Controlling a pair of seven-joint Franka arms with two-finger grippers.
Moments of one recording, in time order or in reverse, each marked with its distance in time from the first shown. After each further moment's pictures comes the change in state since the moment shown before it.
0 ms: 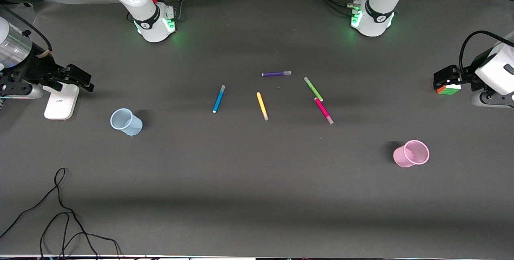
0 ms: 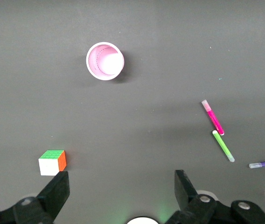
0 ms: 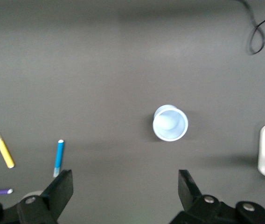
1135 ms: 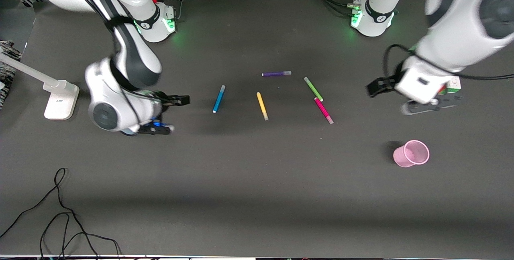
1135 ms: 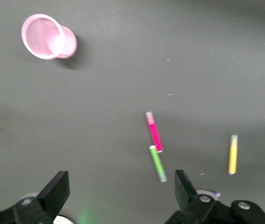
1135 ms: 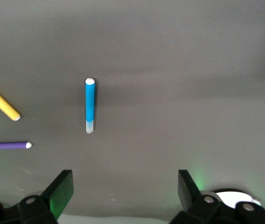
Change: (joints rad) left arm -0.210 0.052 -0.087 -0.058 -0.067 0.133 -0.621; right arm 0.155 0.503 0.138 -0.011 0.149 -0.004 0.239
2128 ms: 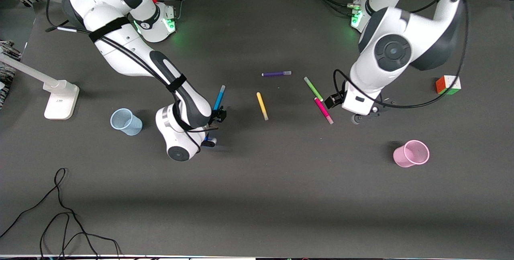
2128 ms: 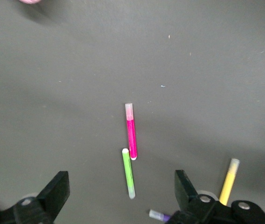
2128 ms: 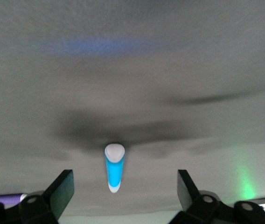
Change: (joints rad) left arm -0.110 0.041 -0.005 -0.306 0.001 0.324 -0.271; right arm 0.124 0.465 0.000 0.249 0.052 0.000 0.156
